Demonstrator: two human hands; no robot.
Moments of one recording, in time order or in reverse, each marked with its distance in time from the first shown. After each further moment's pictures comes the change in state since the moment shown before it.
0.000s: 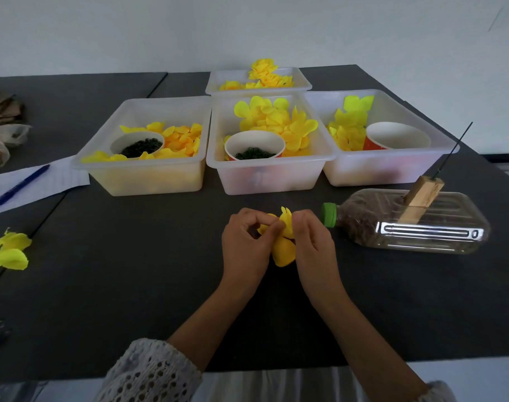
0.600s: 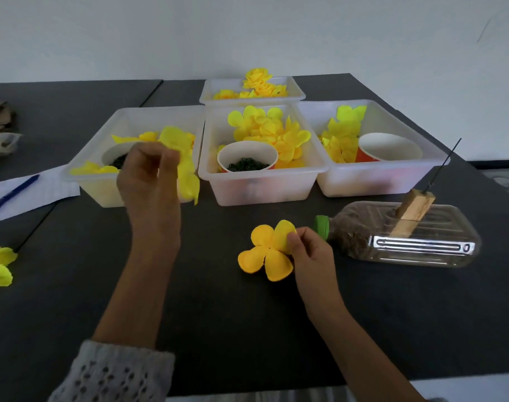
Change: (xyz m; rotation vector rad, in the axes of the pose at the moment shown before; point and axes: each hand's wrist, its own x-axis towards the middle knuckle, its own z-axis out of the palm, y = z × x) left_hand 0.064 0.056 -0.084 -0.282 0.336 0.294; right_hand 0.007 0.007 -0.007 0.048 0.048 0.157
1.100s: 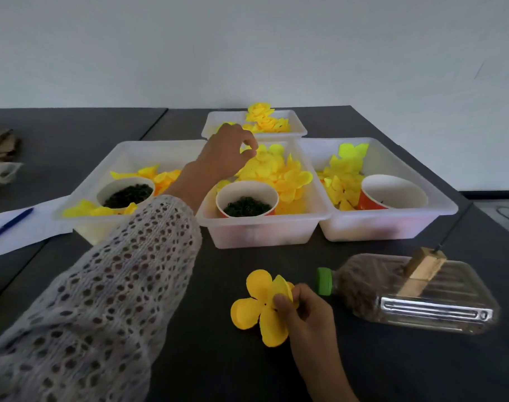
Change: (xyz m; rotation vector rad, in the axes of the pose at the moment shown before) left_hand 0.165 -0.073 0.126 0.900 -0.744 0.308; right_hand 0.002 -0.002 0.000 0.059 -0.058 0.003
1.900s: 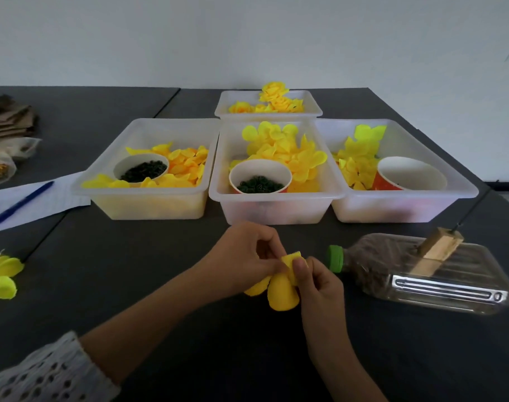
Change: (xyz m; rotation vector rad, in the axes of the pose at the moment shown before) left_hand -0.200 0.086 0.001 -0.525 -0.358 -0.173; right_hand -0.004 -0.006 0.007 0.198 0.043 -0.011
